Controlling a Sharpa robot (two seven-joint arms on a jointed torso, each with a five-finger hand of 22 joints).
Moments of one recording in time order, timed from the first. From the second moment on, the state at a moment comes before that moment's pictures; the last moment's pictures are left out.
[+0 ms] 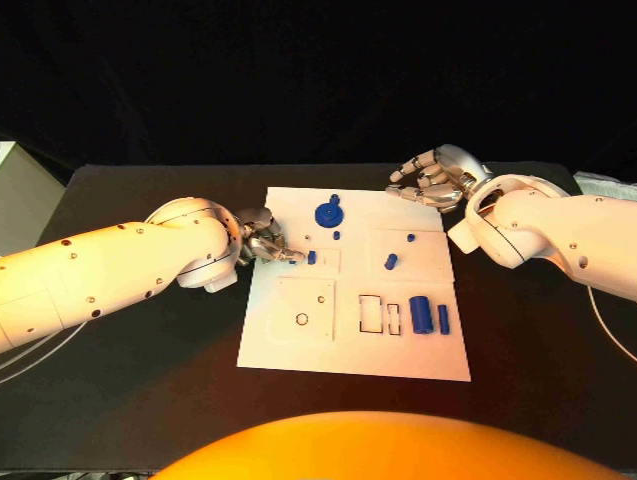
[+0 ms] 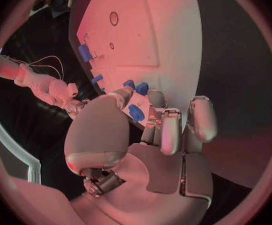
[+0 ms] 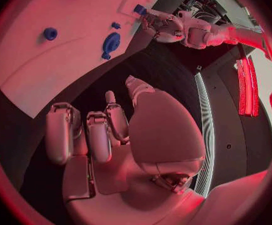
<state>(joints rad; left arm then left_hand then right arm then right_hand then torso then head) 1.17 -0.73 -0.04 1.48 -1.11 -0.03 -0.48 1.11 -0.19 0.40 0.29 0.06 0.85 0.08 0.66 0.78 1.14 0.01 1.10 0.64 1.47 -0.04 1.51 1.31 0.07 1.35 0.06 1.35 1.27 1.27 -0.83 -0.15 1.42 -0.79 -0.46 0.03 1.33 -0.17 0.27 0.29 0.18 0.87 0.16 0.23 0.35 1.37 0.08 1.35 1.31 1.46 0.00 1.53 1.31 0.05 1.47 0.10 1.34 1.31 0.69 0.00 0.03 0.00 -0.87</state>
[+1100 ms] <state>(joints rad) 1.17 -0.72 -0.04 1.48 -1.09 -0.01 -0.48 1.23 -0.16 0.61 0.24 0.05 0.84 0.06 0.71 0.76 1.16 -0.01 1.11 0.64 1.47 -0.06 1.52 1.31 0.07 1.36 0.05 1.36 1.28 1.27 -0.83 -0.15 1.42 -0.79 -0.46 0.03 1.33 -0.17 0.27 0.29 0.18 0.87 0.16 0.23 0.35 1.37 0.08 1.35 1.31 1.46 0.00 1.53 1.31 0.05 1.47 0.10 1.34 1.31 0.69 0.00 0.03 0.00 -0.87</state>
